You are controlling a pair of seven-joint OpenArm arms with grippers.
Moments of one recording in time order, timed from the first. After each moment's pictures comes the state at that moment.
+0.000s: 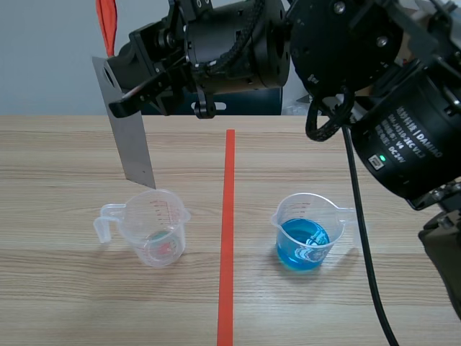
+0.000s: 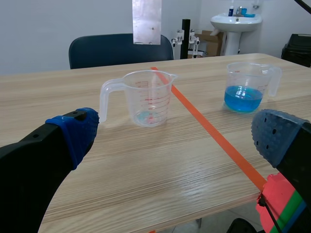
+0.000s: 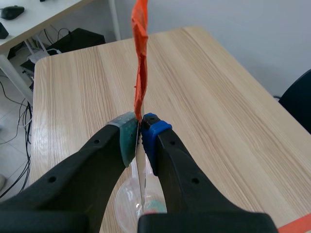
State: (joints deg) left arm 55.3 -1.1 -15.1 71.6 22.9 -19.1 -89.0; right arm 19.6 9.6 -29.4 101.7 36.3 33.1 -39.9
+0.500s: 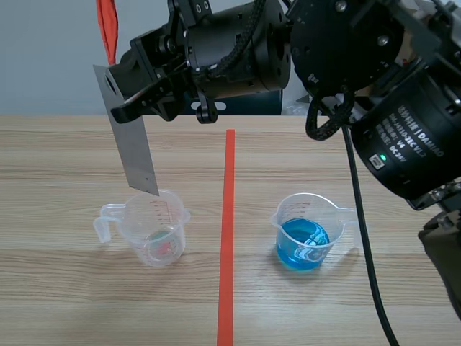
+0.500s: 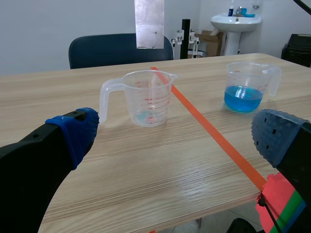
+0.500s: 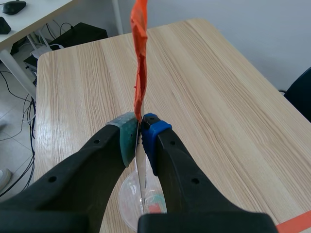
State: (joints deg) left arm 55.3 -1.1 -15.1 71.6 22.9 -19.1 -89.0; right arm 19.6 9.6 -29.4 101.7 37.3 33.1 -41.6
